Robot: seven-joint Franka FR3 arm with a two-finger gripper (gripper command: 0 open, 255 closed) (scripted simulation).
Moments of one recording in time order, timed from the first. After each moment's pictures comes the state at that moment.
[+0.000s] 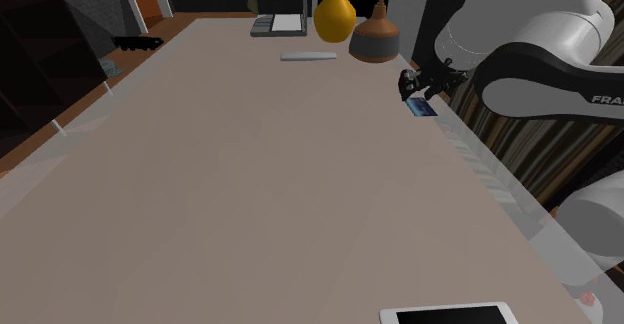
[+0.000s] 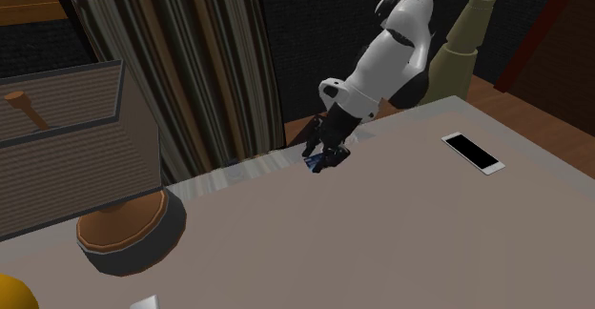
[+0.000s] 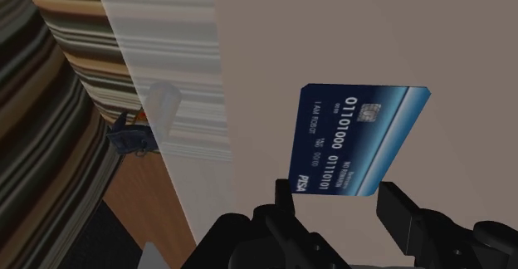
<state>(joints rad) -0.28 -0.91 0.54 -2.61 0.03 2.22 0.73</state>
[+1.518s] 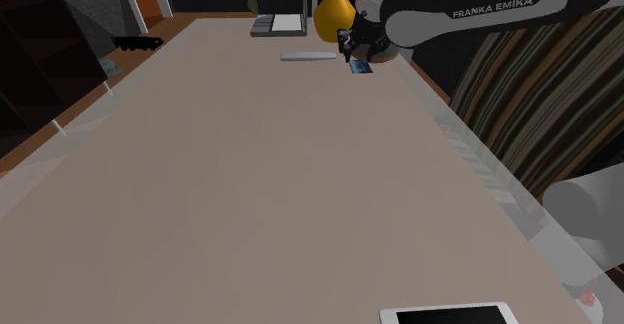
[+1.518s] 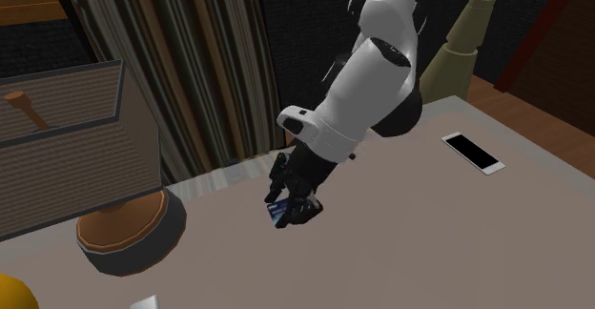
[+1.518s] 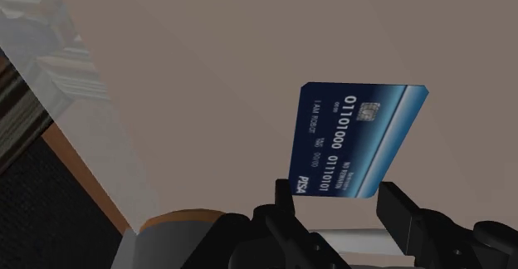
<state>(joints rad) -0.64 -0.29 0.83 -2.02 -0.24 2.22 0.90</state>
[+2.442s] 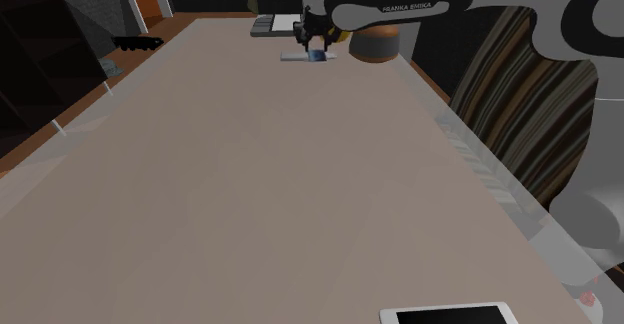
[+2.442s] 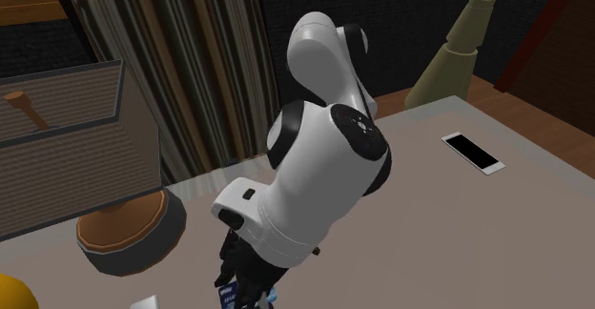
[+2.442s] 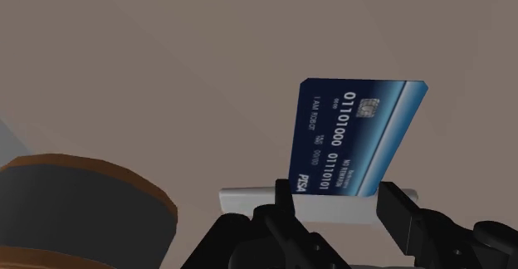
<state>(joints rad) -0.41 0.49 0.91 -1.33 -0.92 1.90 1.17</state>
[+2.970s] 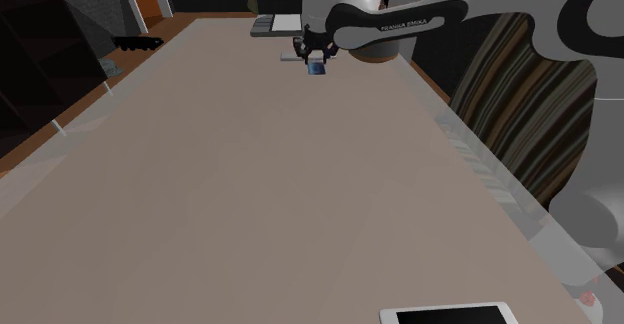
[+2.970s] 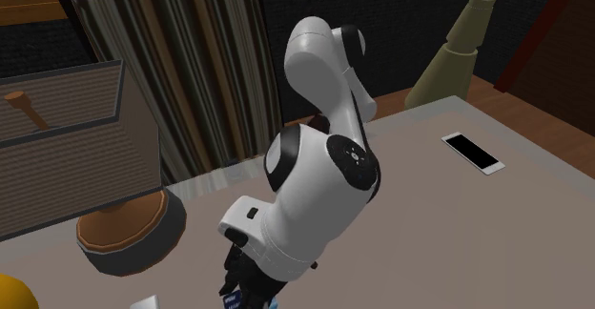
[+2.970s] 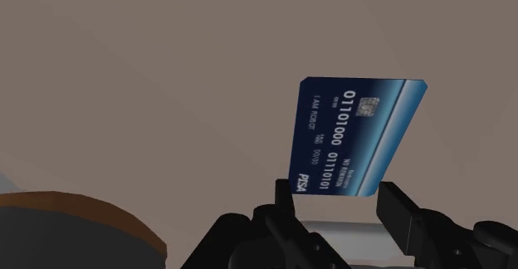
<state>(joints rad) -0.42 0.50 0.90 -1.42 -0.94 1.98 1.22</state>
